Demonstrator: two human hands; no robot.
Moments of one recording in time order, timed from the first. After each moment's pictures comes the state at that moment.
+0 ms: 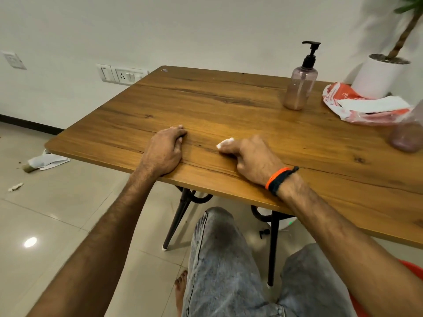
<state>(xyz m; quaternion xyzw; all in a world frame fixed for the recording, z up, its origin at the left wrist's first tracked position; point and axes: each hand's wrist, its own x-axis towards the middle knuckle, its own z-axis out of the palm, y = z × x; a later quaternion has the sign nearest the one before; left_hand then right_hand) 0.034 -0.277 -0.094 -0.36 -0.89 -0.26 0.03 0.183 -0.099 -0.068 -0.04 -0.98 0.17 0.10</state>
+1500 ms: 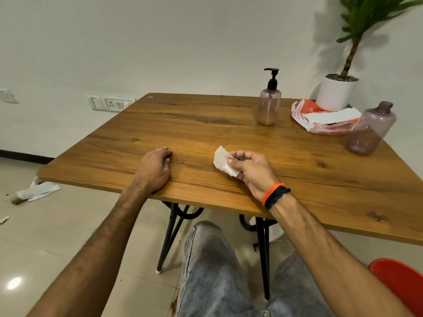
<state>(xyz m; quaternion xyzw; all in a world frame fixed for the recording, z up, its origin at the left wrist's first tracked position) 0.053 -0.268 -0.084 -0.32 -0.91 -0.27 0.02 0.221 -0.092 -0.064 -0.24 -0.59 0.74 0.20</state>
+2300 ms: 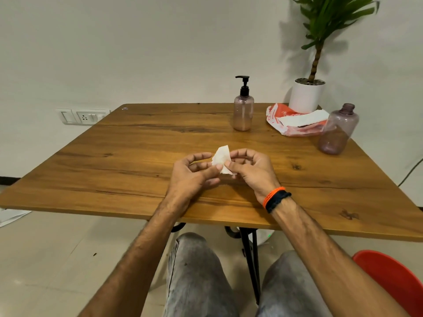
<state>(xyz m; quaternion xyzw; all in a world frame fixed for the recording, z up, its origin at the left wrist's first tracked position) 0.152 -0.178 -0.059 -0.21 -0.61 -0.71 -0.29 0.248 -0.053 -0.056 -0.26 -0.63 0.67 0.28</state>
